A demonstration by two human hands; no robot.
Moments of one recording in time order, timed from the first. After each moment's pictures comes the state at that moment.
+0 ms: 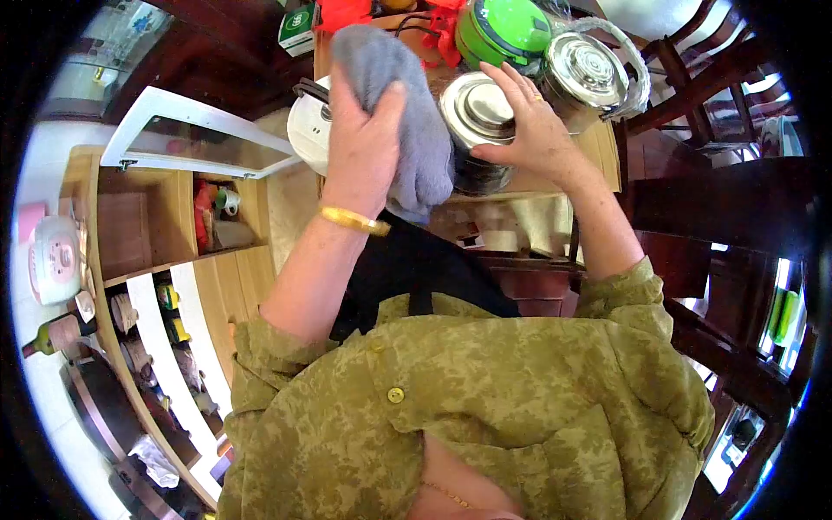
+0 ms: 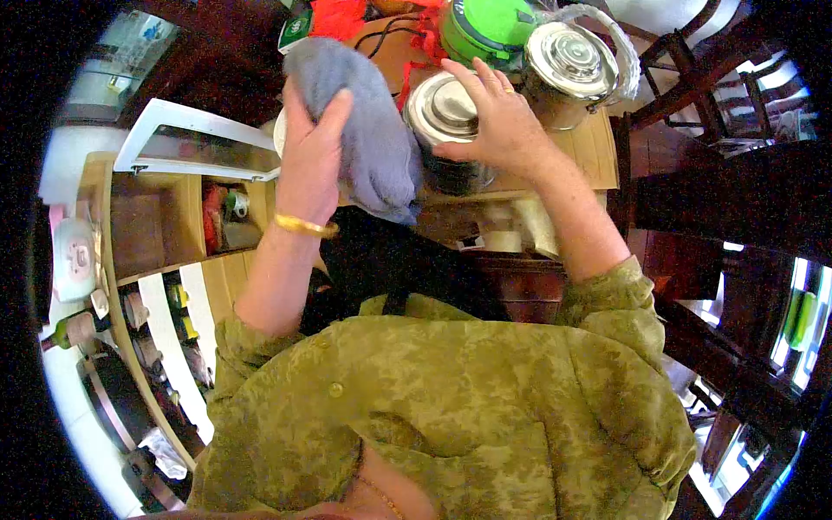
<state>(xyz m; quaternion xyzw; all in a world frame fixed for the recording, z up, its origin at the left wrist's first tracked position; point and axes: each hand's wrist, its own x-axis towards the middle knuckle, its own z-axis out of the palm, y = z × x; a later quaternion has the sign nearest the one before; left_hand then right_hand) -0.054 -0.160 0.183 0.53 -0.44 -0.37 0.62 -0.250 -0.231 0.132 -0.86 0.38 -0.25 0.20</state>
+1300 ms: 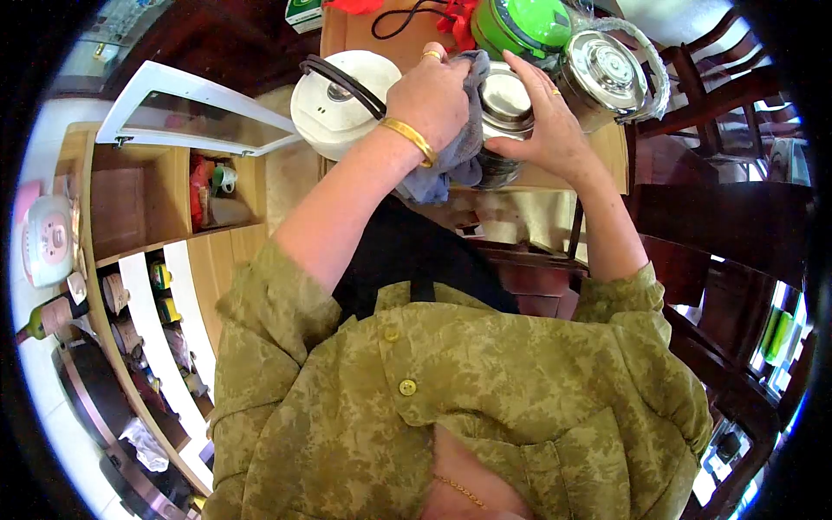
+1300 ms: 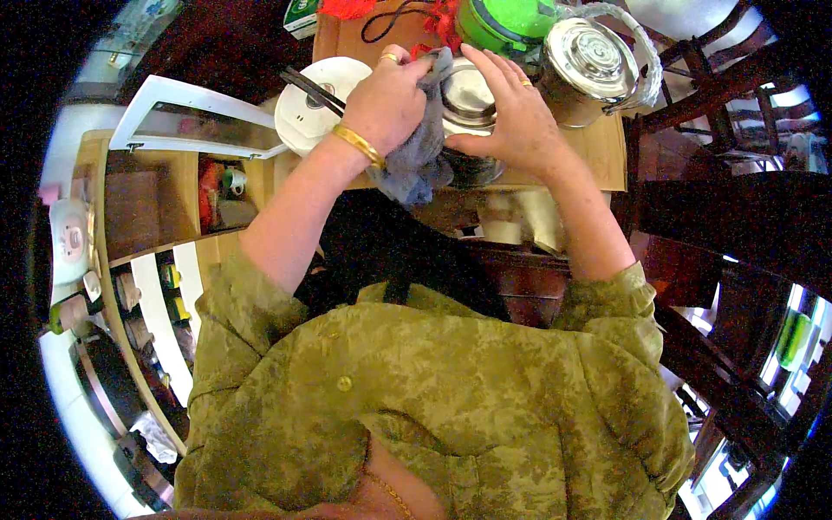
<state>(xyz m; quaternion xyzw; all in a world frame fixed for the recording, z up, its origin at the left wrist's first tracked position) -0.068 -0.203 0.153 0.65 -0.73 -0.11 0.20 -0.250 -0.231 0.134 -0.87 0.34 -0.30 0.21</state>
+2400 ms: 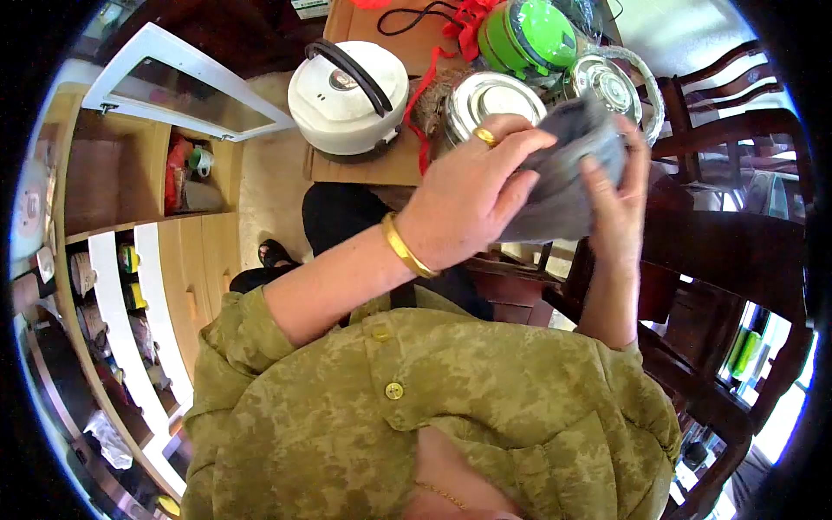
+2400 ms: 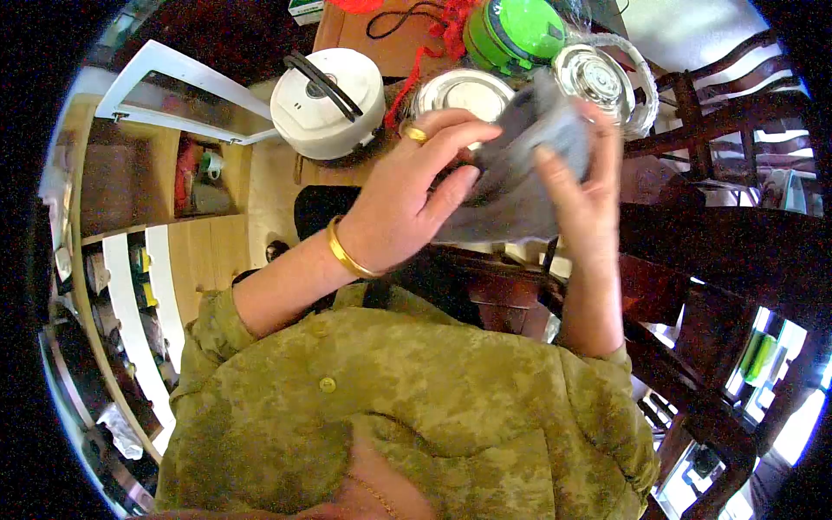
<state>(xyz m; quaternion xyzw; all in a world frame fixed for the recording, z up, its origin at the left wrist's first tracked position) -0.101 -0.127 0.175 0.42 -0.67 -0.34 0.52 -0.283 -0.174 0.182 -0.63 0.43 -0.46 0.45</state>
